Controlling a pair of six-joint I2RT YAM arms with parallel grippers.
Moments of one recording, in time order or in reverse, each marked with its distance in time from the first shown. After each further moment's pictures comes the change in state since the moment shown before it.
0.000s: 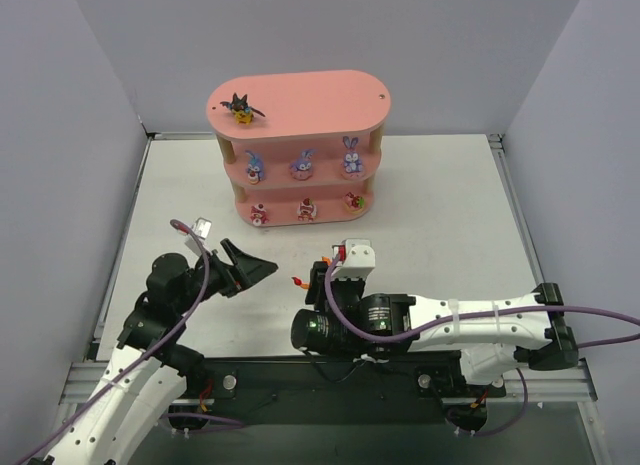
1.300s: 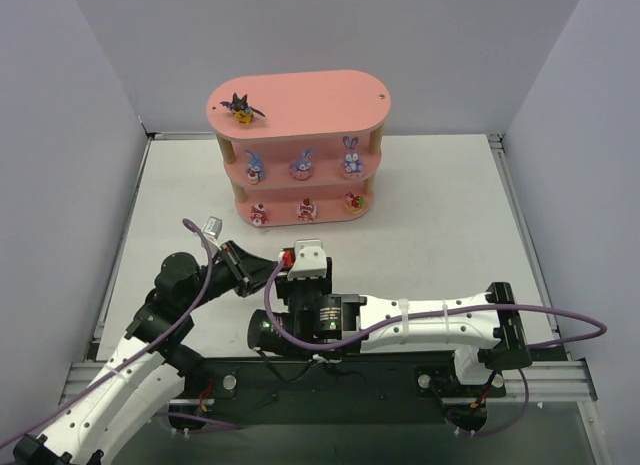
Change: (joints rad) left arm -0.129 0.061 -0.023 0.235 0.031 -0.442; right arm 0.009 0.256 0.246 0.011 0.166 -0.202
